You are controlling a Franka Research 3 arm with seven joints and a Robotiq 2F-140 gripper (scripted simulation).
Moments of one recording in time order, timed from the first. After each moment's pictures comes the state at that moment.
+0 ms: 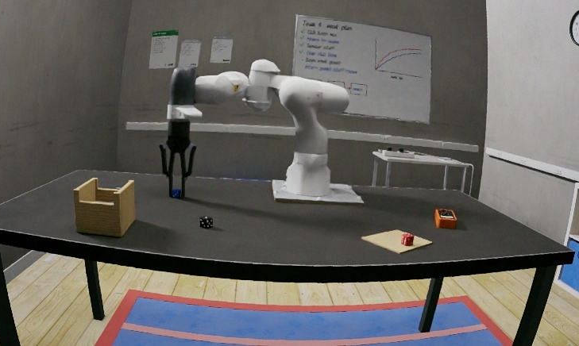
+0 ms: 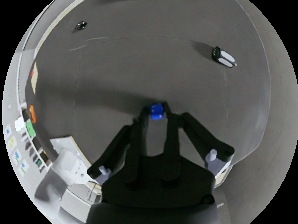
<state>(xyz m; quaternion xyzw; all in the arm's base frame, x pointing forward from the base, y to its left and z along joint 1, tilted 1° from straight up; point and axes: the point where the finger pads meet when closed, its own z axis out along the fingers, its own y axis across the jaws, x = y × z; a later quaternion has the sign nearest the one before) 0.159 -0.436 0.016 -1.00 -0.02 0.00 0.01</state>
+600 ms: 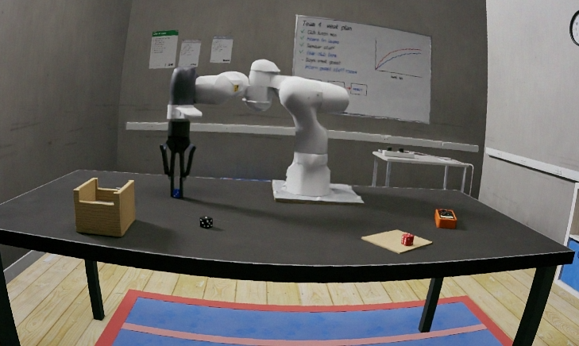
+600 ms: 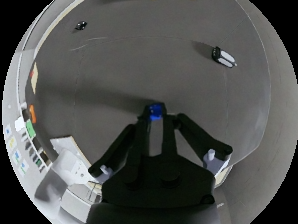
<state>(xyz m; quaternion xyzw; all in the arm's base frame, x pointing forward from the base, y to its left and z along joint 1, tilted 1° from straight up) 0.159 -0.436 0.016 -1.00 -0.02 0.00 0.01</state>
